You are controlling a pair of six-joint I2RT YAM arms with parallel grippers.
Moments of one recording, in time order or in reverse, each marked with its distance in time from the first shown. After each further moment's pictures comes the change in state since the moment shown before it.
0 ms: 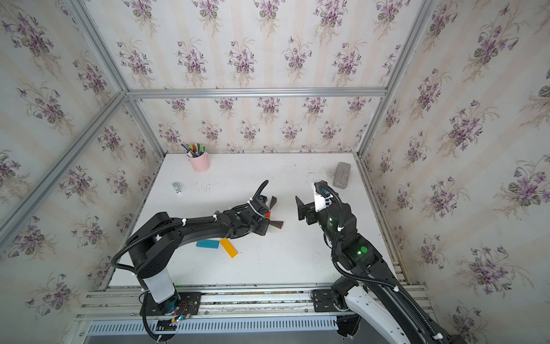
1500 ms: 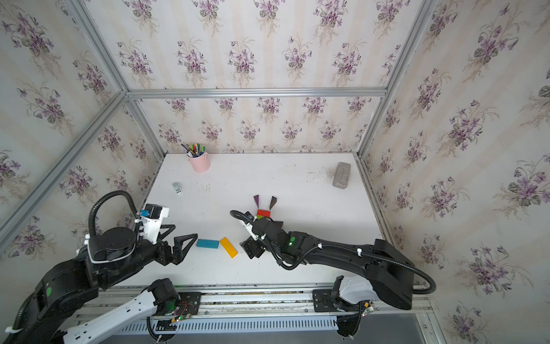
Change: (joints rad) left arm 0.050 -1.284 0.069 -0.894 -0.006 -0.024; right arm 0.574 0.718 0.080 0.154 -0.128 0.212
